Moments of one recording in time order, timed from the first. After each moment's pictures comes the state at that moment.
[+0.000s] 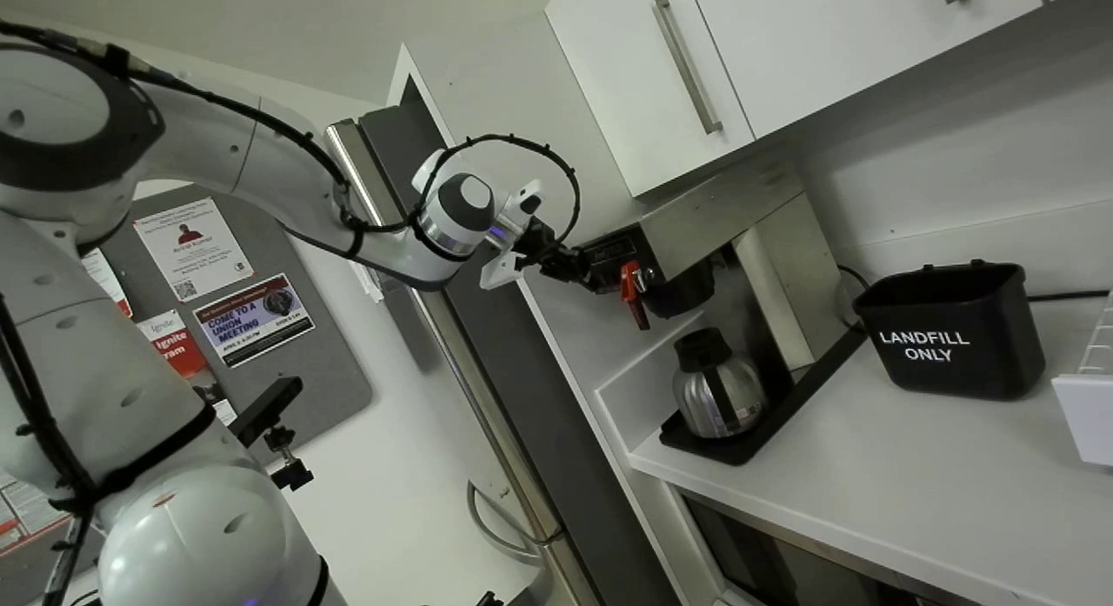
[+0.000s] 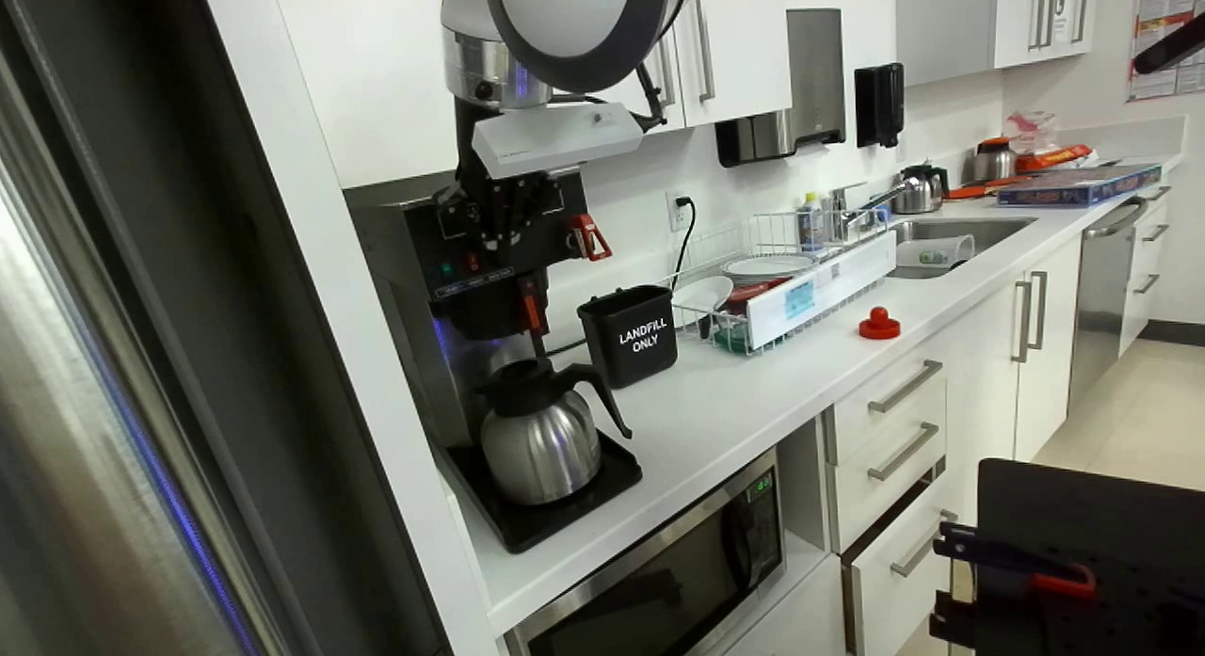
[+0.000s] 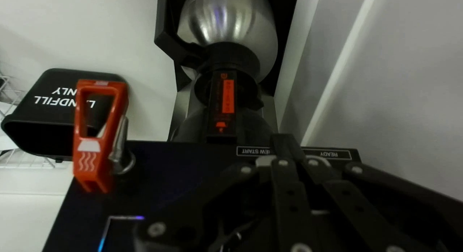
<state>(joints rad) -0.18 -0.14 0.18 -2.33 -0.38 2.71 0.60</state>
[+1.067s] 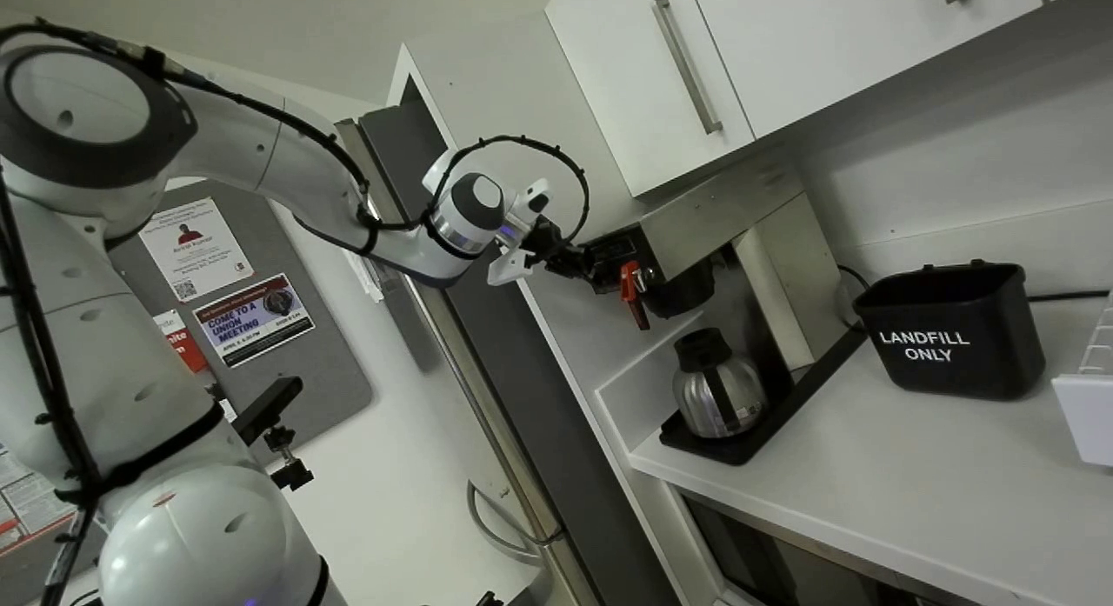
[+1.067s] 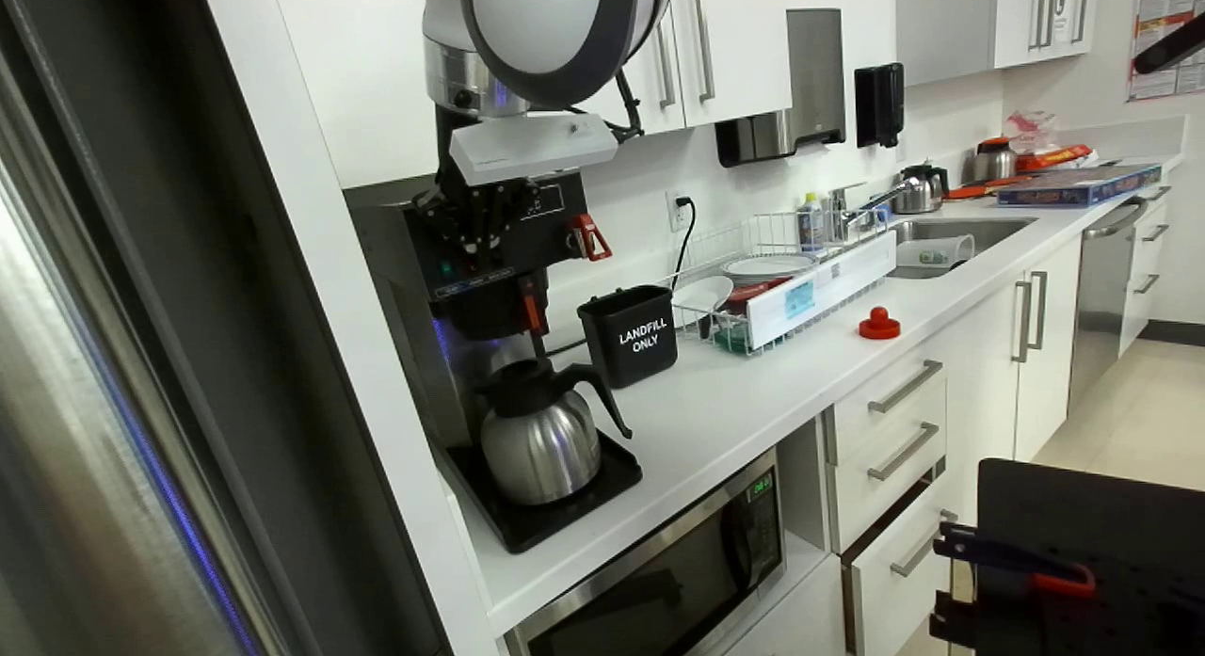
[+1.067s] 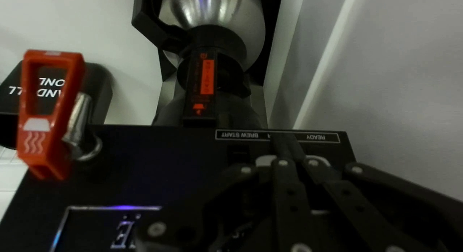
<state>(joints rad) -0.18 -0.08 0.18 -2.27 -0.38 2.74 0.60</state>
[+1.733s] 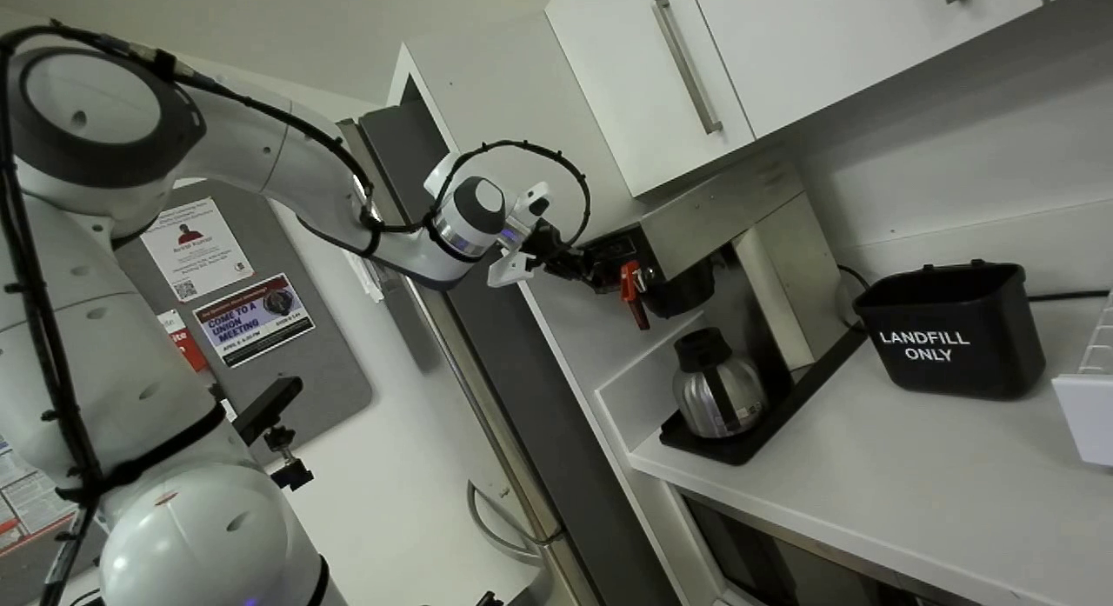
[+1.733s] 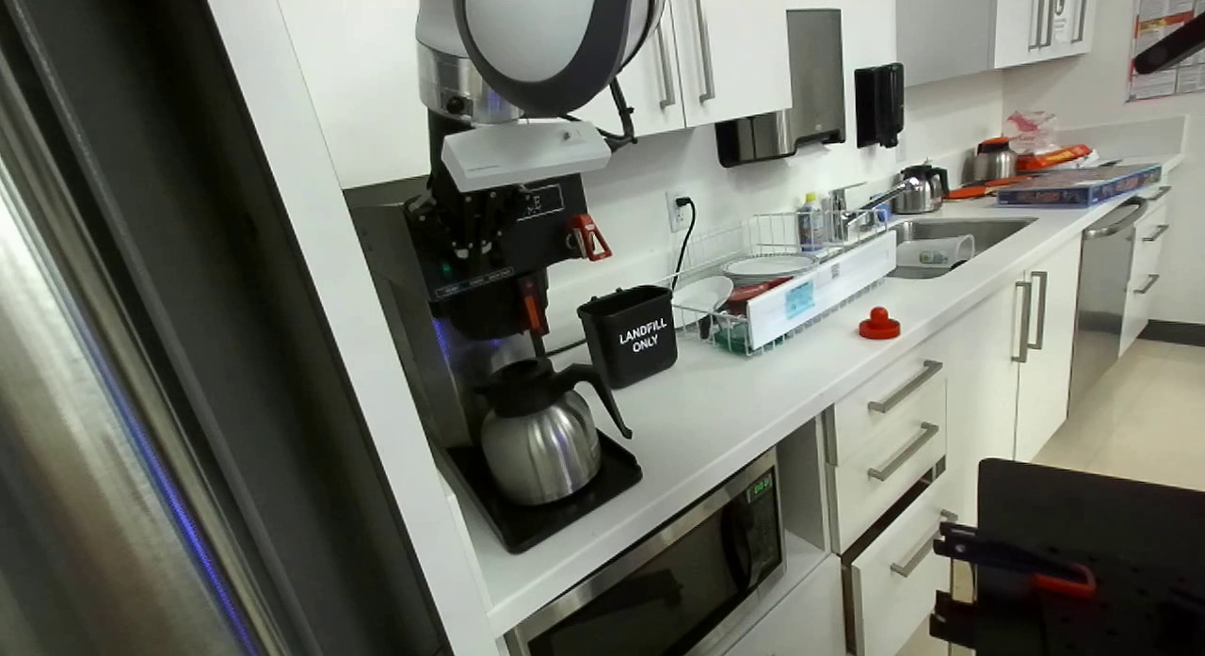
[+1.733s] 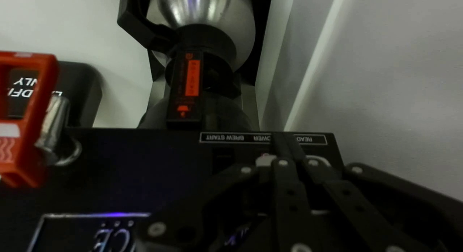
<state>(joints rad) -0.17 -0.06 0.18 -2.26 -0.37 2.76 0.60</state>
